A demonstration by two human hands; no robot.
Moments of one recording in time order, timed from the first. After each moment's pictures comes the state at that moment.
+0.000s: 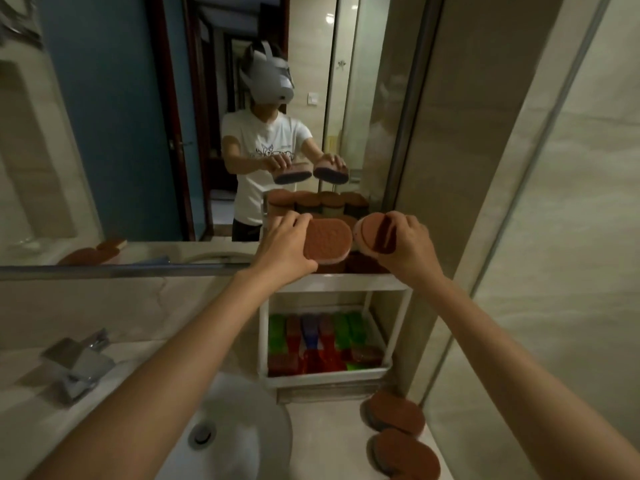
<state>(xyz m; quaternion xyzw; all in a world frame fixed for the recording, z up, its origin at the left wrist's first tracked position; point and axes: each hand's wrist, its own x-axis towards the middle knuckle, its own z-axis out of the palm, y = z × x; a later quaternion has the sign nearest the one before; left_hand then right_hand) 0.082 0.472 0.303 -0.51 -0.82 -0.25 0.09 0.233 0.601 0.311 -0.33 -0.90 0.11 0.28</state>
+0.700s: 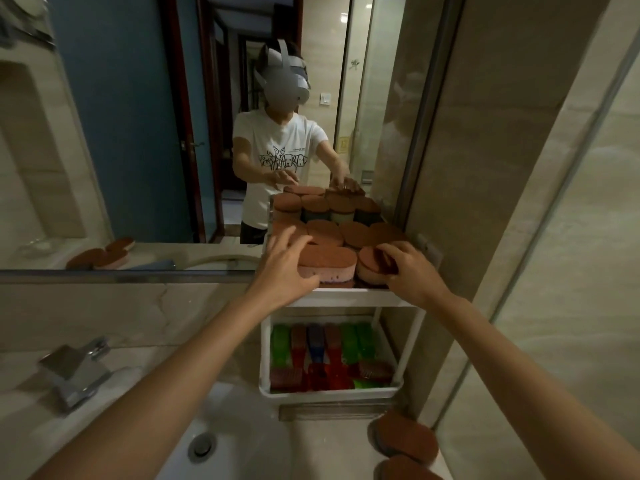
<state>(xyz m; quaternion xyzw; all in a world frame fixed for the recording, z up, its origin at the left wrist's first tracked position) 0.061 0.485 0.275 -0.46 -0.83 -0.31 0.05 0.207 0.641 0.287 -0.33 -0.93 0.09 0.13</state>
